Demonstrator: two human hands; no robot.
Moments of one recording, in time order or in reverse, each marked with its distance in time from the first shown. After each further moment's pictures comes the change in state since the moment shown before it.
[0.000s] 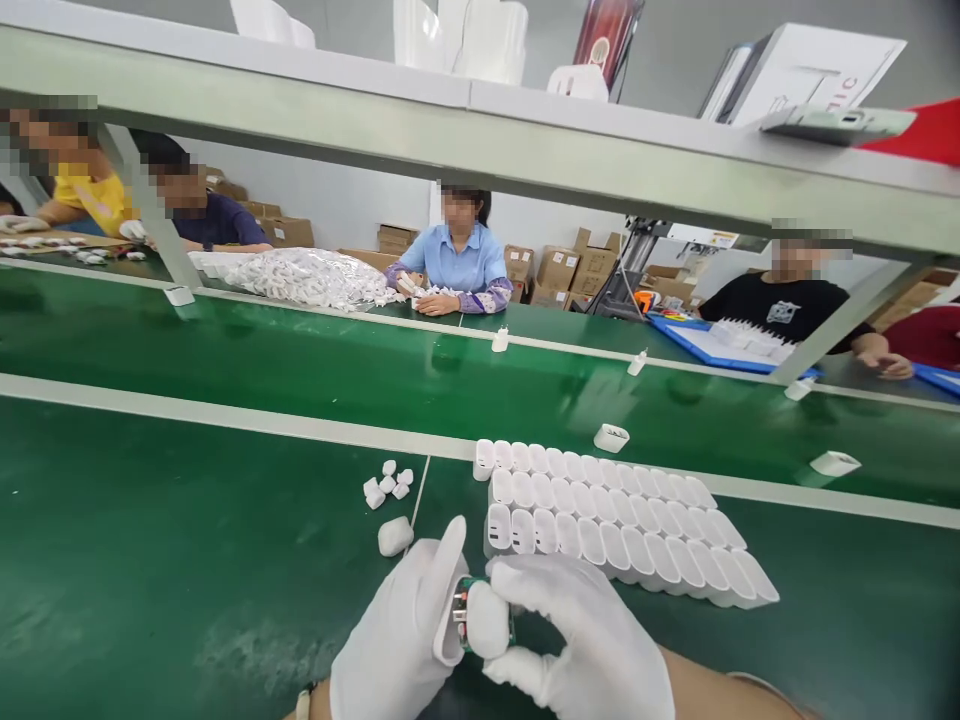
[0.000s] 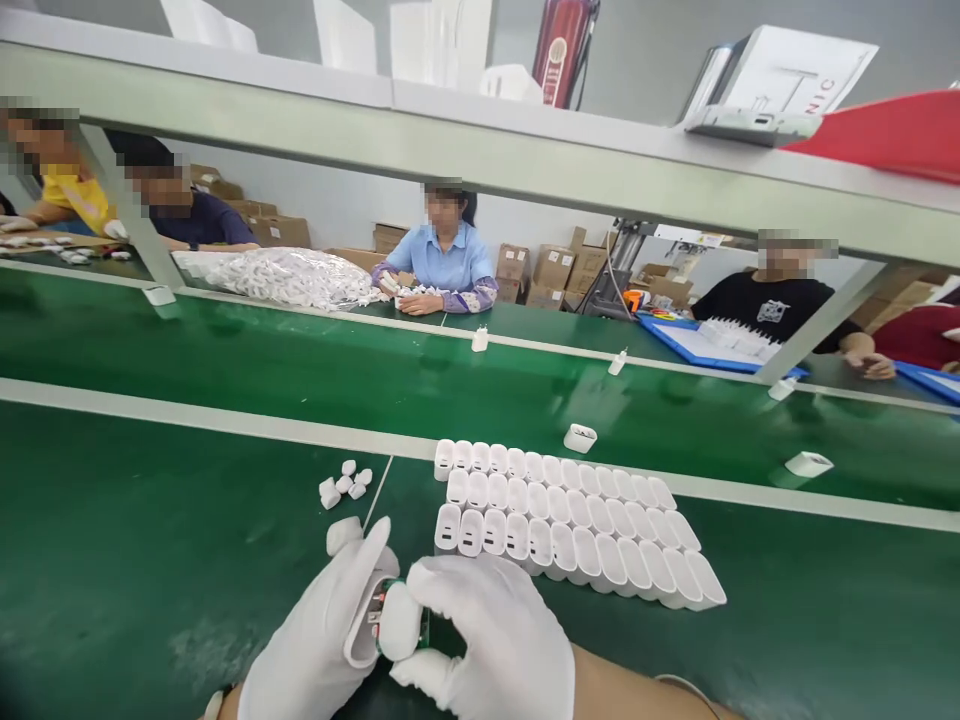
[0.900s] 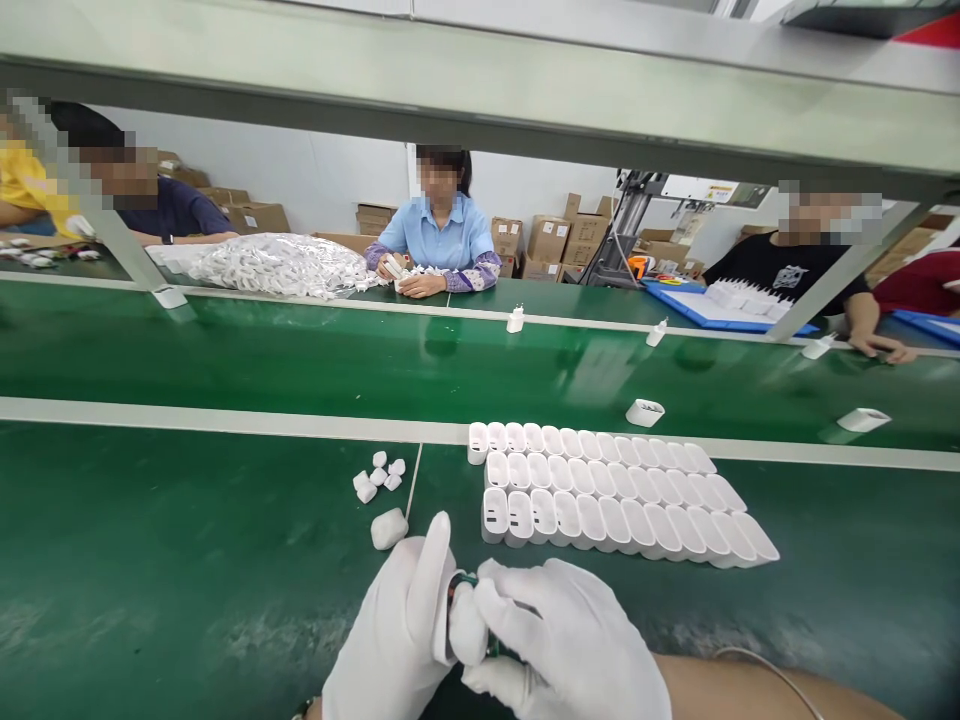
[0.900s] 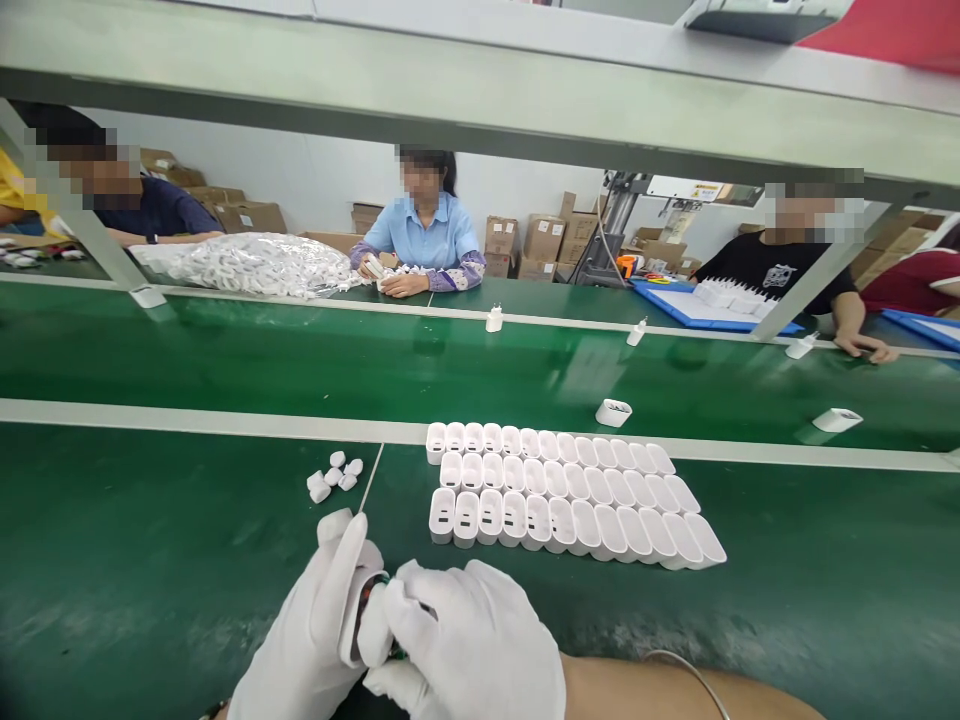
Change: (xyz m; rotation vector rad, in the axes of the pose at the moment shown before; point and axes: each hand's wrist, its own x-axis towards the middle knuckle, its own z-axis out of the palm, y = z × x) left_hand -0.003 0.001 0.002 0.345 0.051 0.076; right_hand -0.013 -0.005 0.029 -0.500 0.119 0.055
